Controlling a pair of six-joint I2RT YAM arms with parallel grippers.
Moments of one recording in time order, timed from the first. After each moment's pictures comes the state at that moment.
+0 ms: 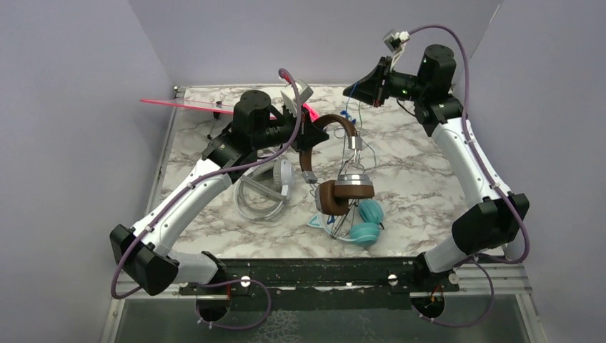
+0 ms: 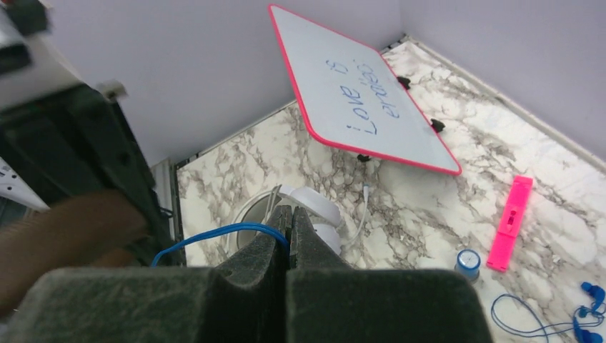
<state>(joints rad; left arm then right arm) -0.63 1.31 1.38 -0.23 0.53 -0.28 0.23 1.56 1.56 -0.07 -1.02 0.24</state>
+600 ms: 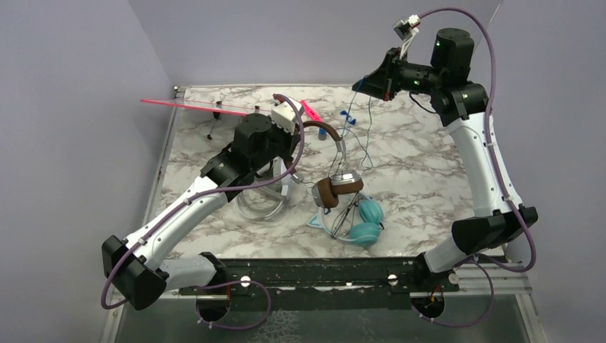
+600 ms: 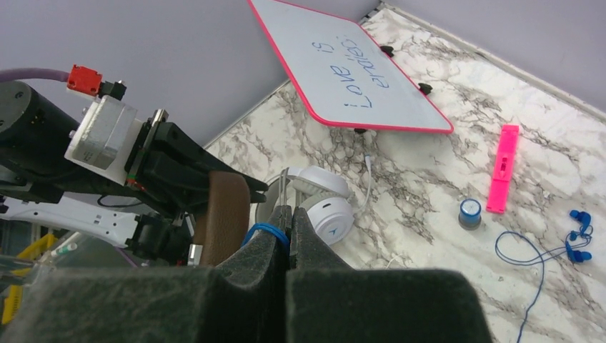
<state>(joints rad) -0.69 1.20 1.17 -0.24 0.03 -0.02 0.23 1.56 1.88 -0.56 -0.89 0.18</state>
